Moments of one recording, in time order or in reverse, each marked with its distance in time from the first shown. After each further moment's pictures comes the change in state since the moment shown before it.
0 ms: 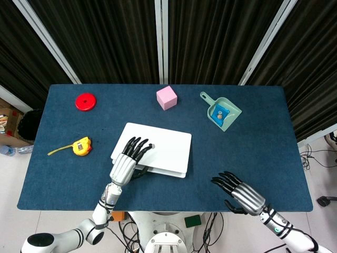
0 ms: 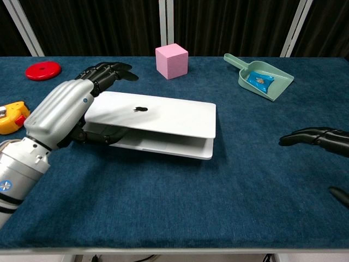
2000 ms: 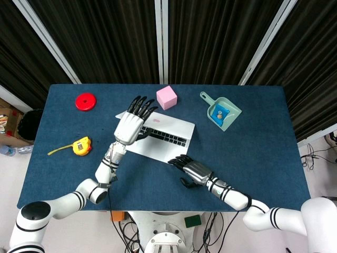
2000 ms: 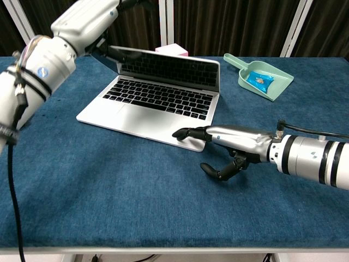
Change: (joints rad) left arm -0.354 0.196 -0.230 -0.060 -0.160 -0.277 0.114; right arm 0.403 -0.329 0.177 0.094 0.429 -0.549 -0.009
